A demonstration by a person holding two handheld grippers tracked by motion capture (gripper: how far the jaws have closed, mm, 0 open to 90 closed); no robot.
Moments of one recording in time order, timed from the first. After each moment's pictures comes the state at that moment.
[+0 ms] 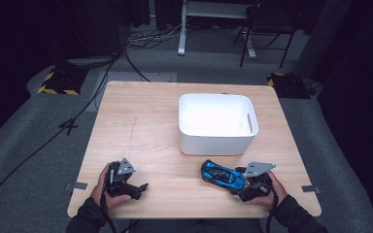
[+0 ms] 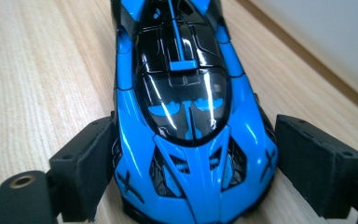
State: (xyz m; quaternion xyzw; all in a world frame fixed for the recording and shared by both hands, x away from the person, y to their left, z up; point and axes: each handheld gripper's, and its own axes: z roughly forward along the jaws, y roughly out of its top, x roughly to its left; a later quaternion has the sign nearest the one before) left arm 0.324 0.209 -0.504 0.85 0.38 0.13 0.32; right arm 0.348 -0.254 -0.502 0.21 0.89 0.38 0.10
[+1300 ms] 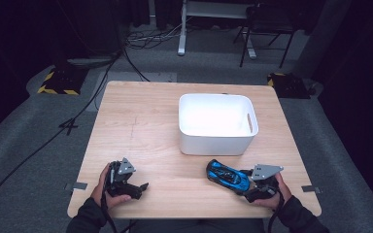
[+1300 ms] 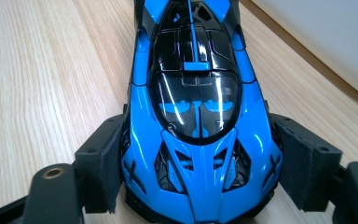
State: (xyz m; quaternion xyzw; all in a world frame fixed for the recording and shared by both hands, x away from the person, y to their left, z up) left arm 0.325 0.208 -0.504 0.85 0.38 0.13 0.32; right arm 0.340 -0.274 -0.501 0.20 0.89 0.39 0.11
